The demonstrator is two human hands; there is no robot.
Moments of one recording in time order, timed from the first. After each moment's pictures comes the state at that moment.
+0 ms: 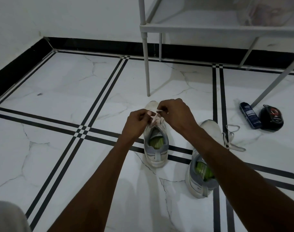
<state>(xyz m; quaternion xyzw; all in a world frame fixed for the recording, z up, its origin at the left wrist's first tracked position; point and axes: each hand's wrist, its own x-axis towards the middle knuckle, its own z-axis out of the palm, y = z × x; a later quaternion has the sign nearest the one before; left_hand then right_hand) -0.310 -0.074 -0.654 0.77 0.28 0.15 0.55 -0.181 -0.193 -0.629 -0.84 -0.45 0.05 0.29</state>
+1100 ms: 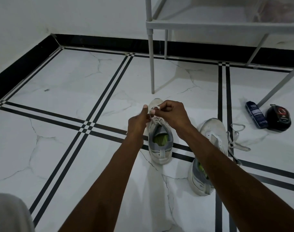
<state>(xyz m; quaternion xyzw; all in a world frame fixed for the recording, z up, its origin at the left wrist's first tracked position) -0.311 -0.096 -0.637 0.52 0.53 0.11 0.66 -0.202 -0.184 -0.651 -0.67 -0.23 0.30 0.64</state>
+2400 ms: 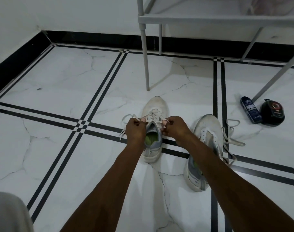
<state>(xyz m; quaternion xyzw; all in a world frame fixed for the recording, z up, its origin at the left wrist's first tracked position) -0.311 -0.112 -0.686 0.59 0.54 0.20 0.57 -0.207 -0.212 -0.697 -0.74 -0.09 0.38 0.55</state>
